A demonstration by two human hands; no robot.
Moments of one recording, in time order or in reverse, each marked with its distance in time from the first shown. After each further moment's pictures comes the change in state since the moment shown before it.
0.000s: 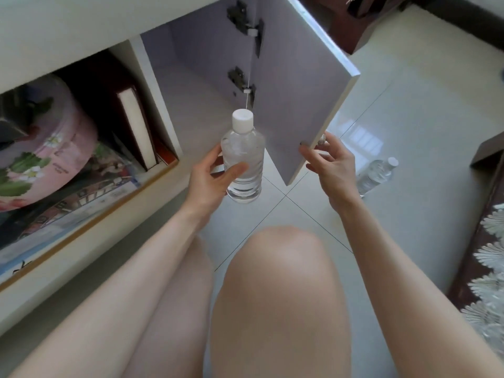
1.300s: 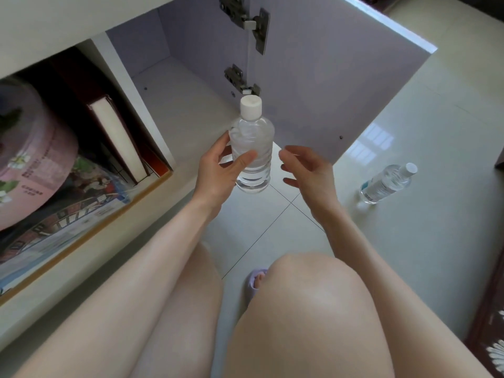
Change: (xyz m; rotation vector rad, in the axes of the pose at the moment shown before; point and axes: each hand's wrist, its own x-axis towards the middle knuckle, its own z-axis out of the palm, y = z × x) left_hand 0.051 0.001 0.026 0.027 0.012 -0.037; right_hand 0.023 0.025 0.035 0.074 -0.097 0.093
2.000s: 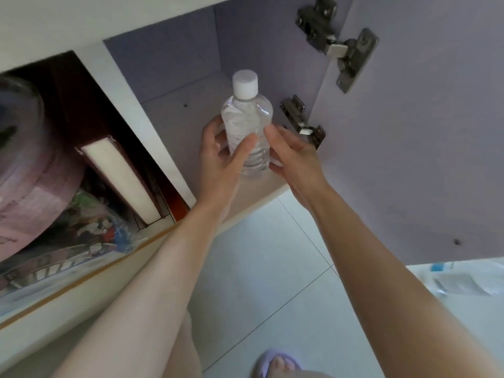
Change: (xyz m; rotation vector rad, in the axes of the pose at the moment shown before) left_hand 0.122 -0.021 -0.037 -0.162 0.373 0.139; right_hand 0.149 -0.014 0.120 0.140 -0.388 0.047
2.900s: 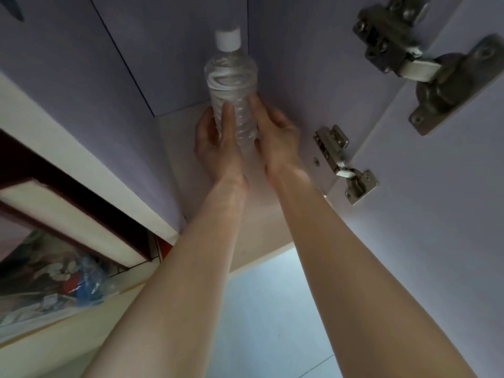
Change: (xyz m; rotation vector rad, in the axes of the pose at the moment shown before) left_hand 0.113 -0.035 0.021 -0.386 0.585 0.043; right_hand 0.124 0.009 0.070 0.224 0.073 -0.060
